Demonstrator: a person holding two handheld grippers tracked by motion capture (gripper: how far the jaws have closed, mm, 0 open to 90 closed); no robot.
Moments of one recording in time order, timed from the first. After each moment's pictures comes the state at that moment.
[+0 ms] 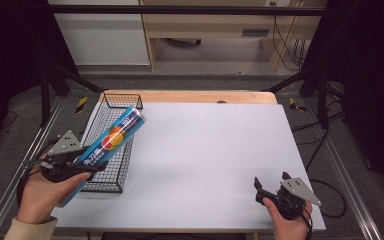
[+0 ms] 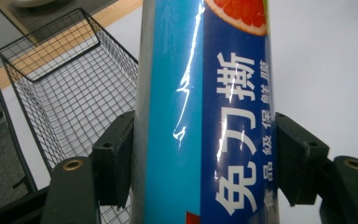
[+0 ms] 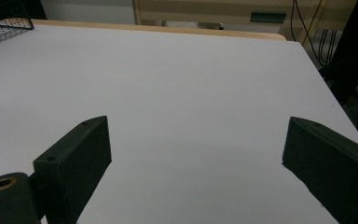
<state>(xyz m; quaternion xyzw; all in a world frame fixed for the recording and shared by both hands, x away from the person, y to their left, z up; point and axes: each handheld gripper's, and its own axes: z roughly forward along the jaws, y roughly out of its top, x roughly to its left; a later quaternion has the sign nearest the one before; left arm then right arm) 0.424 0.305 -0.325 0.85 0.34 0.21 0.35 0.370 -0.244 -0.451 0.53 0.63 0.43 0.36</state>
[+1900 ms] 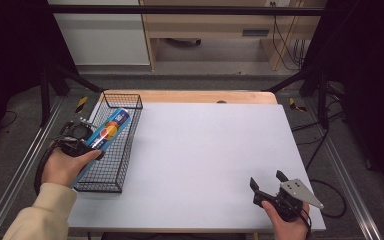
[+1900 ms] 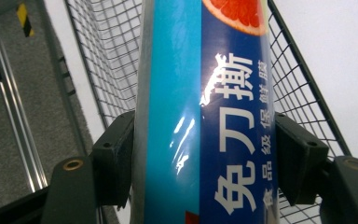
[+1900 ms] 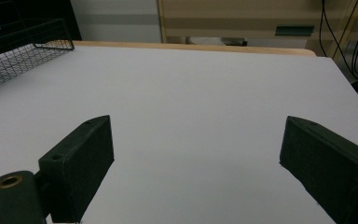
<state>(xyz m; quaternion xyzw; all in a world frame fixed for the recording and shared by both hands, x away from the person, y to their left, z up) 0.502 0.295 -0.347 0.83 0.51 0.17 0.14 0.363 -0.238 -0.443 0.51 0.63 0.48 0.33</state>
